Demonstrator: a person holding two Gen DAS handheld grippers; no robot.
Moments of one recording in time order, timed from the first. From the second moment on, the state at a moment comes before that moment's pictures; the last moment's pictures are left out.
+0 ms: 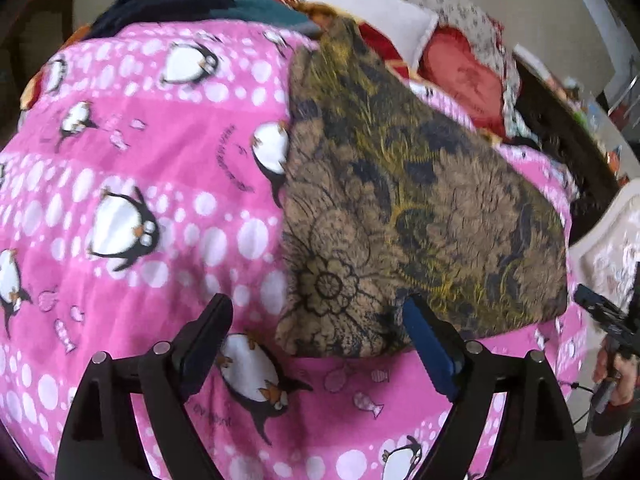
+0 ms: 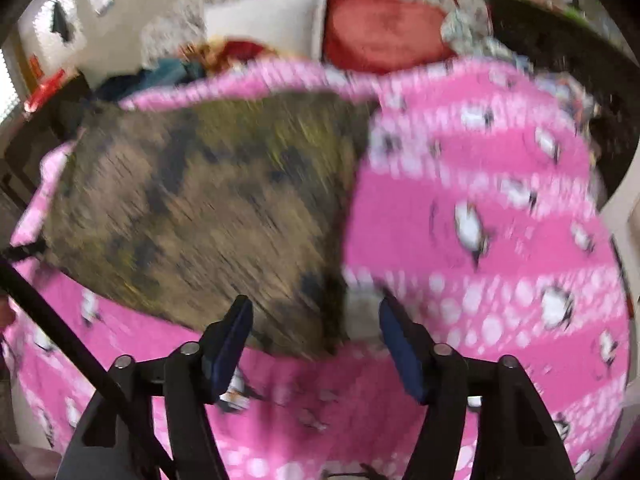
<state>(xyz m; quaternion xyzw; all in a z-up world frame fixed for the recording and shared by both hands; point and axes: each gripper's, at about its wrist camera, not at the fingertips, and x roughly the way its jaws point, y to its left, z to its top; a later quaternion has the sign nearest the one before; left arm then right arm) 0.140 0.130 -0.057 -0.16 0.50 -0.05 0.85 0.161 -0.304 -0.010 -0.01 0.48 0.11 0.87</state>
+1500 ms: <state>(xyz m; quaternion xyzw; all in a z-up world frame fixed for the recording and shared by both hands) 0.134 0.163 -0.088 -0.31 0.40 -0.13 0.85 0.327 0.078 -0.005 -0.08 0.46 0.26 0.84</state>
